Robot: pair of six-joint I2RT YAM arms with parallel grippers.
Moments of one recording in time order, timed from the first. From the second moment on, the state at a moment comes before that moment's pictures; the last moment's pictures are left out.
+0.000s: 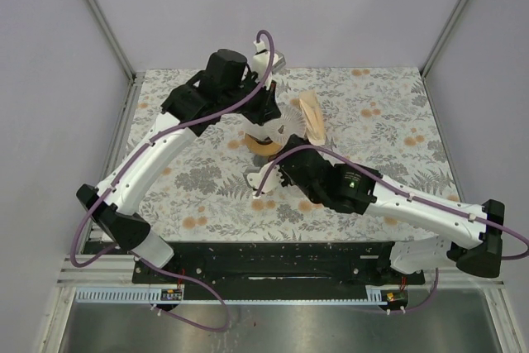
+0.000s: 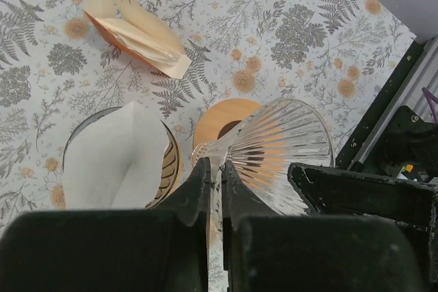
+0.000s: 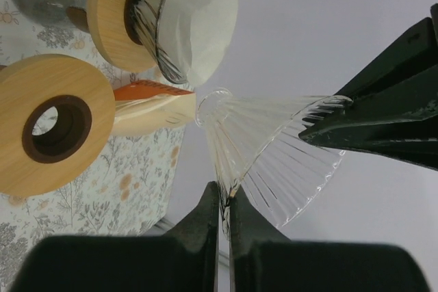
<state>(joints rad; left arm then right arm) -0.68 1.56 1.84 -0.81 0.30 -0.07 1.17 1.27 1.26 -0.56 0.63 -1.26</state>
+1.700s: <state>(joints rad) -0.68 1.60 1.78 -0.80 0.36 -0.29 0.75 1.30 1.52 -0.82 0.27 0.48</state>
